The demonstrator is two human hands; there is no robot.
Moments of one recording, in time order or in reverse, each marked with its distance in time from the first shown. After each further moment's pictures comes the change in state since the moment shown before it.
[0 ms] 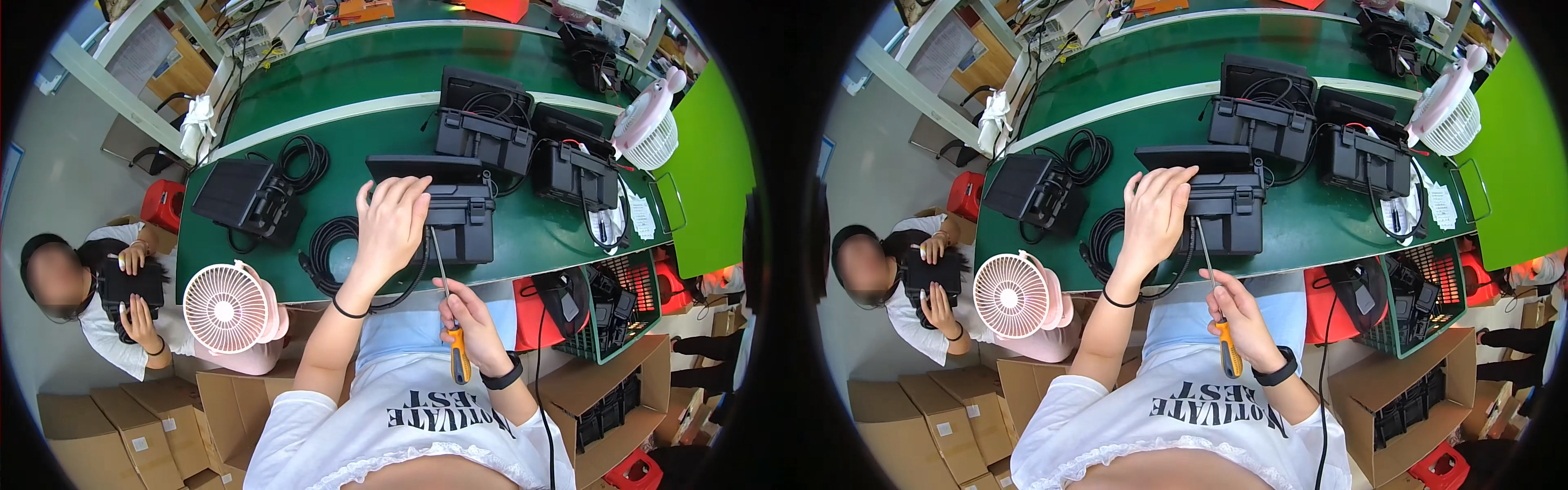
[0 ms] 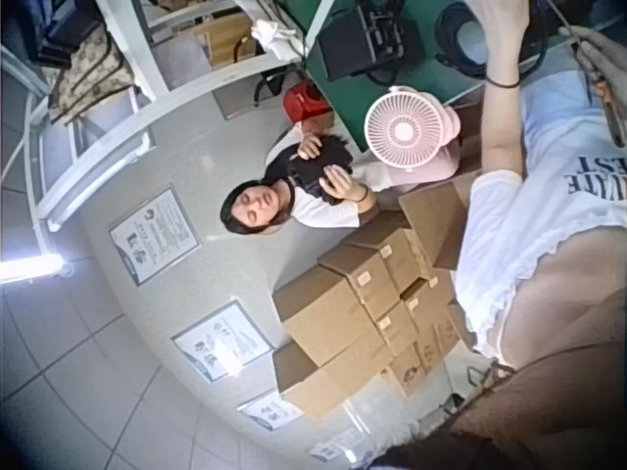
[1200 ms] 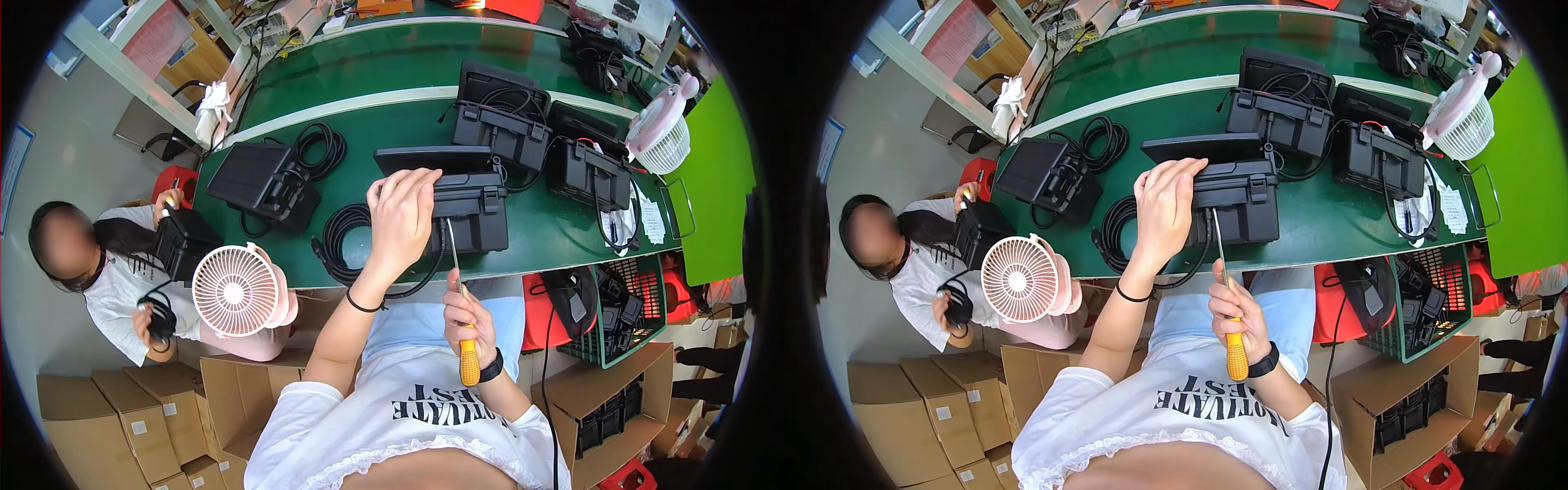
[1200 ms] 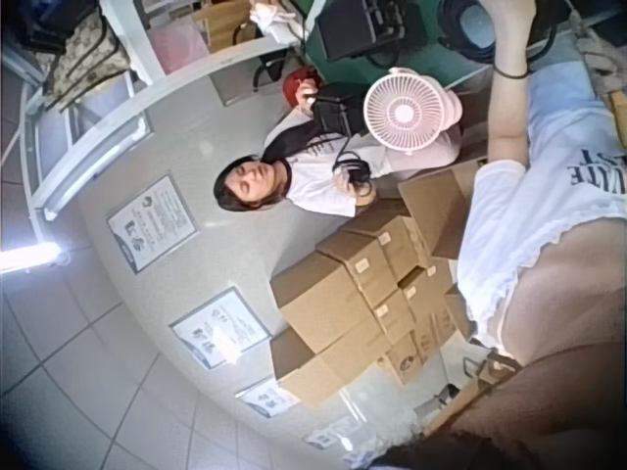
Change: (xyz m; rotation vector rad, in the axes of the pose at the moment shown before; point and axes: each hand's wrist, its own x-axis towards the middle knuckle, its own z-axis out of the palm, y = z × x) left_hand -0.008 0.003 -0.001 -0.109 0.113 -0.034; right_hand 0.013 0.037 -0.009 1.429 -0.507 0.251
